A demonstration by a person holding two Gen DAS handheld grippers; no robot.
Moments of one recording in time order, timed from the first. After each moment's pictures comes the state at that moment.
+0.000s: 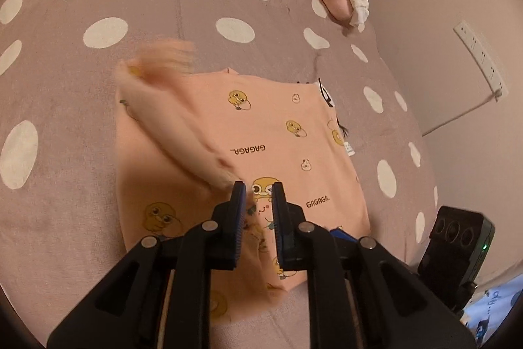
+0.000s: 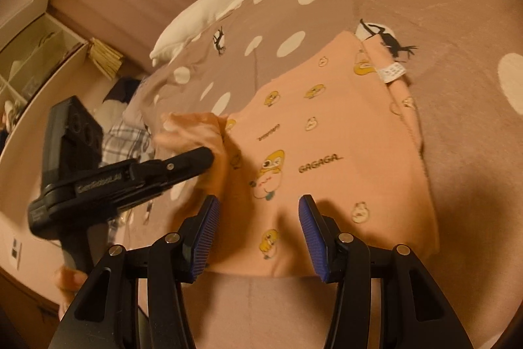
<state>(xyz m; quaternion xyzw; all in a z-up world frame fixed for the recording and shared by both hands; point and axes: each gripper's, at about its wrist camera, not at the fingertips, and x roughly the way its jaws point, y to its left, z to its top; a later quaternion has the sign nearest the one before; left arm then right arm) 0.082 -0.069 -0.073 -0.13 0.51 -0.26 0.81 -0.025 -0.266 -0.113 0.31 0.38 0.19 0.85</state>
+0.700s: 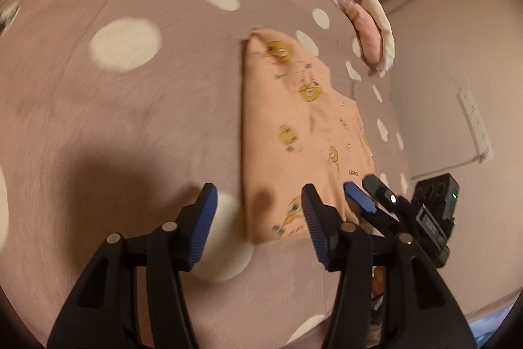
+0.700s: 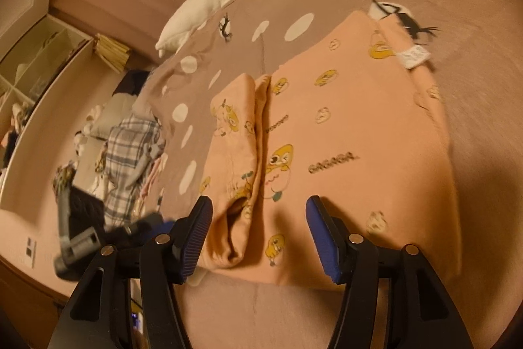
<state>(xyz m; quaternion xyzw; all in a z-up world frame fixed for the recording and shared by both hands) 0.008 0.055 -0.103 -0.28 0.50 -0.20 0.79 0.001 -0.260 -0.124 0.32 0.40 0.24 0.82</state>
